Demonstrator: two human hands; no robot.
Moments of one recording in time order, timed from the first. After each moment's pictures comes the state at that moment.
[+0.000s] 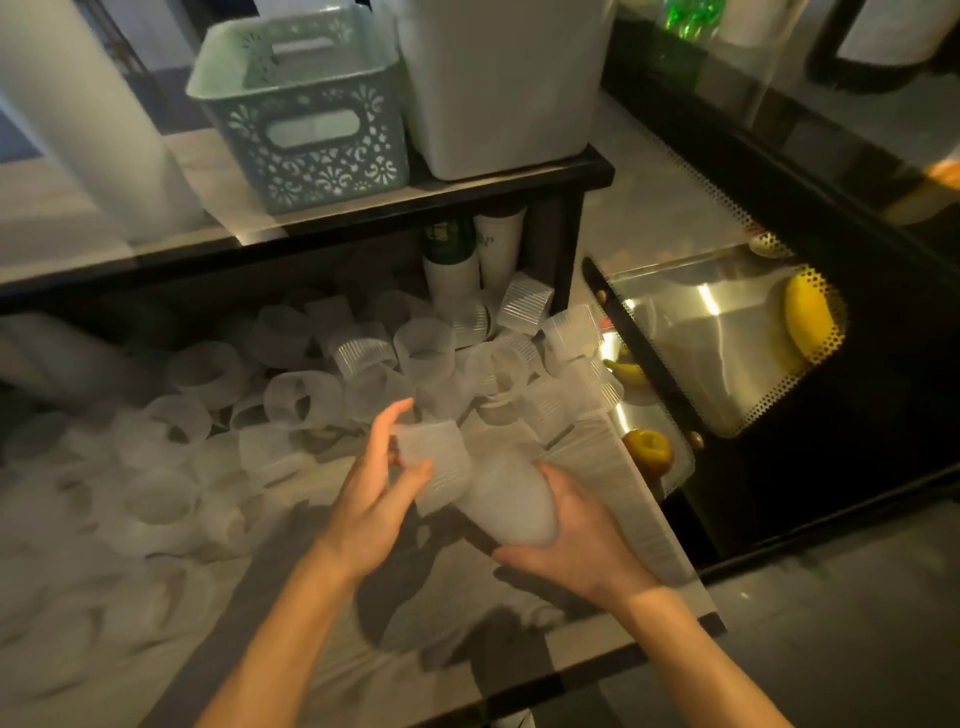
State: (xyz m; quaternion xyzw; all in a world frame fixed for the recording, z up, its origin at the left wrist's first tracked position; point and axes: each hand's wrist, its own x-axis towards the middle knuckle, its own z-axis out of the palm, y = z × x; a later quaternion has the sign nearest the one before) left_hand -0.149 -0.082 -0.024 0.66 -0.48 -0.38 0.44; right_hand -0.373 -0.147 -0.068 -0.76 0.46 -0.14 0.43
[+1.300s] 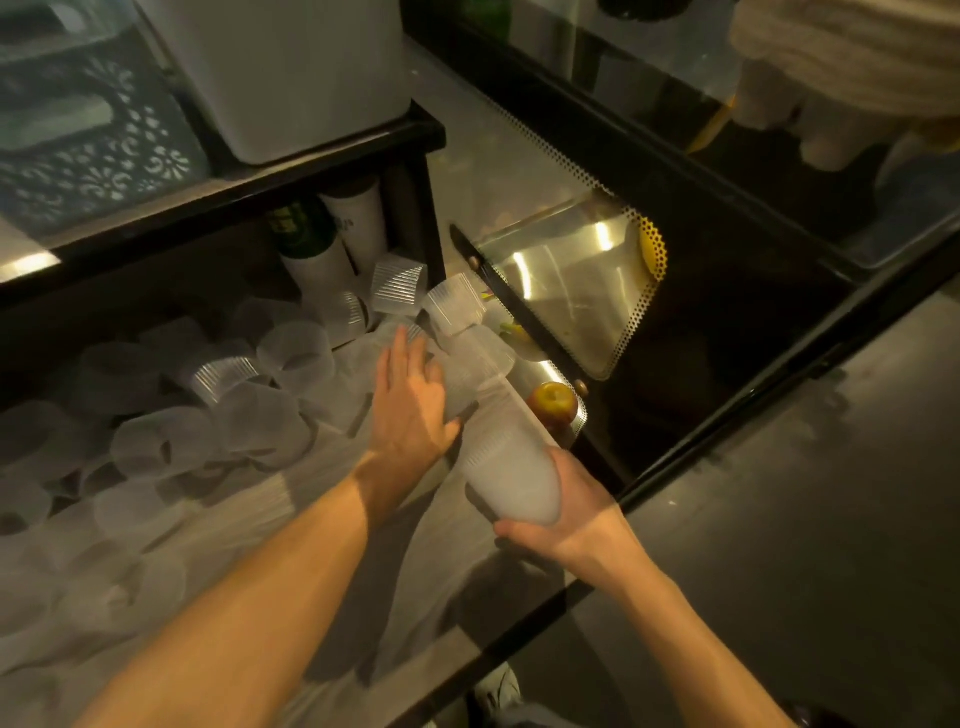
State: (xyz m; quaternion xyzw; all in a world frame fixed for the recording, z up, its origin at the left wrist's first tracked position) left_hand -0.232 -0.233 -0.082 0.66 -0.74 0.09 0.01; right_hand -0.445 -0.139 -0.076 -0.64 0.62 -0.14 0.43
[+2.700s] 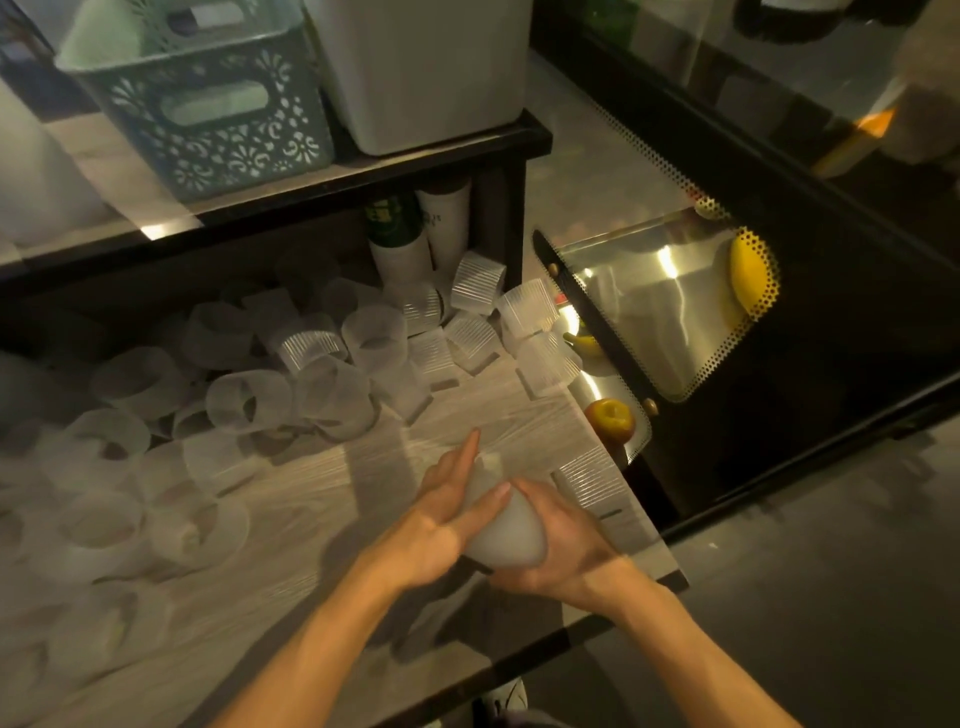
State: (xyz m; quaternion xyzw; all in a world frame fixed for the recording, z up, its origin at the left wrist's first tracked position) left_hand -0.212 -0.104 -0.055 0.62 -0.56 -0.50 0.23; right_hand -0.399 -0.139 -0.080 -0.79 0.44 -0.07 0.42
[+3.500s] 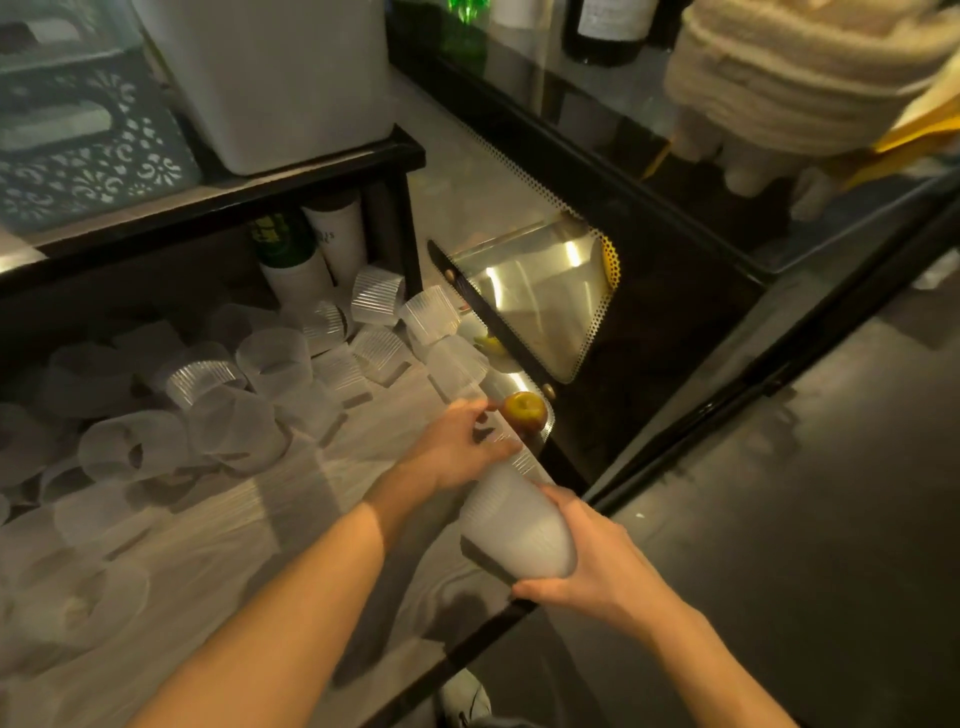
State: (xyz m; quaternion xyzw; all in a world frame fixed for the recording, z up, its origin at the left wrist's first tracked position) left_hand -0.290 -0.202 -0.055 0.62 -0.63 -0.45 0.17; right_hand -0.489 -0.105 -0.066 -0.73 0.56 -0.07 0.38
